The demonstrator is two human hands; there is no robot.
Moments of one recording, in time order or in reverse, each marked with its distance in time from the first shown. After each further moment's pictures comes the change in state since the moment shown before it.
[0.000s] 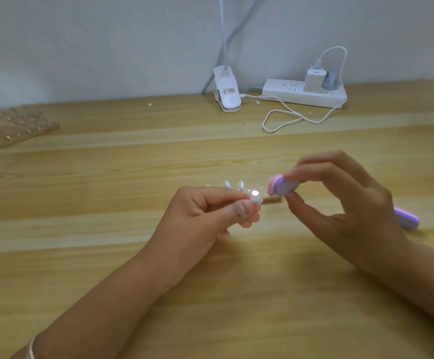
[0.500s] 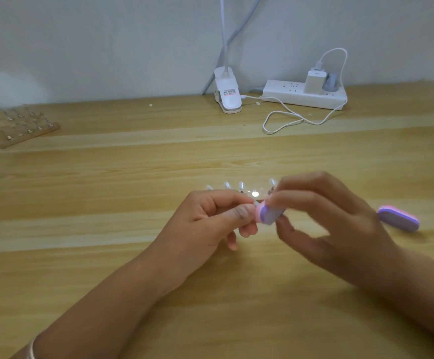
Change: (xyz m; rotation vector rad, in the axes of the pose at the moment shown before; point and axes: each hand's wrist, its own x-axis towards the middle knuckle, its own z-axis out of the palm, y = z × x) left_hand 0.001 0.002 0.002 -0.035 -0.135 0.003; right_hand -0.004 -0.009 0.004 0.021 -0.114 -0.132
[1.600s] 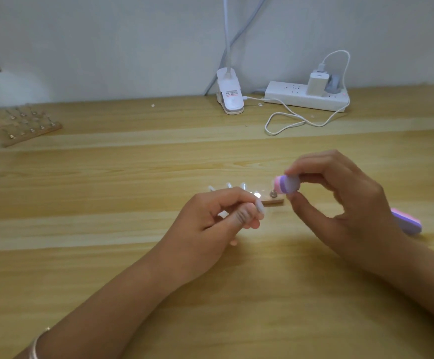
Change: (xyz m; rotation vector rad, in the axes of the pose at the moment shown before) left_hand 0.002 -0.007 0.000 0.210 0.021 0.107; right_hand 0.005 0.011 -0.005 0.184 0.000 0.297
